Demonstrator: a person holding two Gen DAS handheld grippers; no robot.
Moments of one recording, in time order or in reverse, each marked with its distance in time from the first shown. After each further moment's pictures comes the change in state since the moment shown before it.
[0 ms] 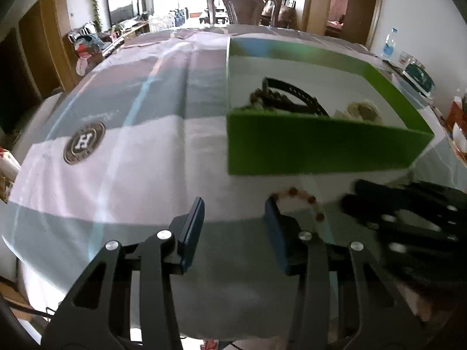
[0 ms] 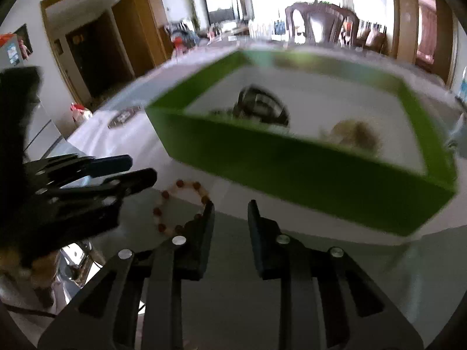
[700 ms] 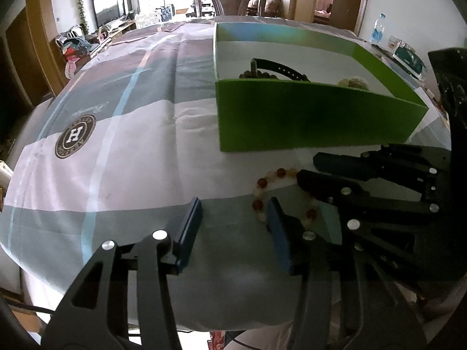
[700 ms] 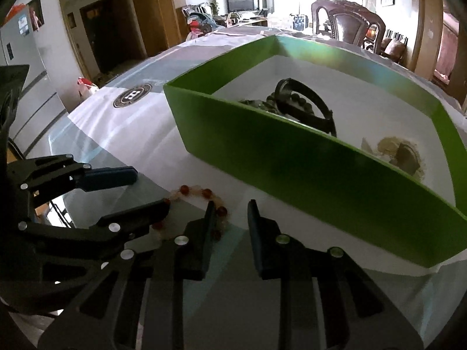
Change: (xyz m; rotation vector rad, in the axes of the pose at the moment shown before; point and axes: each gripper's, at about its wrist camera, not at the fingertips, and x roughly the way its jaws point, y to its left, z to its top) left arm 0.010 -0.002 -0.011 0.061 0.038 -0.031; right arm 0.017 0.026 0.011 -0.116 0.030 -0.010
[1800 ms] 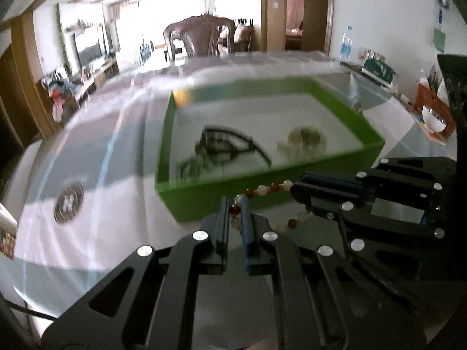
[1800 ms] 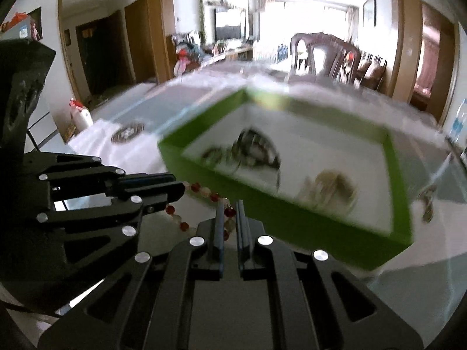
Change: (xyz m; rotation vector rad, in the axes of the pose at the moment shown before) left arm -0.052 -0.048 0.043 0.129 -0.186 -0.038; right arm -0.081 -0.020 0.016 -0.009 -0.207 -0.086
